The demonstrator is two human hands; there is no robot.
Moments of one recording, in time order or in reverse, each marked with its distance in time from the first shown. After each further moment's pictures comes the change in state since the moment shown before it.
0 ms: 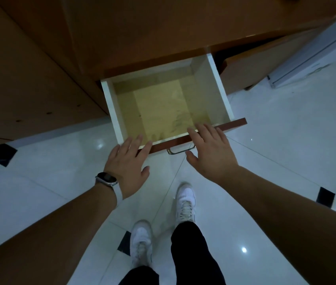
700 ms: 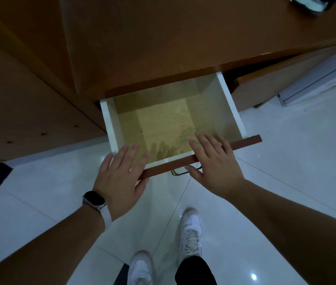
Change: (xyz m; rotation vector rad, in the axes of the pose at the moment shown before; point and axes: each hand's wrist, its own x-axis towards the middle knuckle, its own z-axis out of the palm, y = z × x) left_hand 0.038 -0.025 0.002 0.080 0.248 0.028; right_hand 0.054 0.027 0.040 -0.089 0.101 -0.114
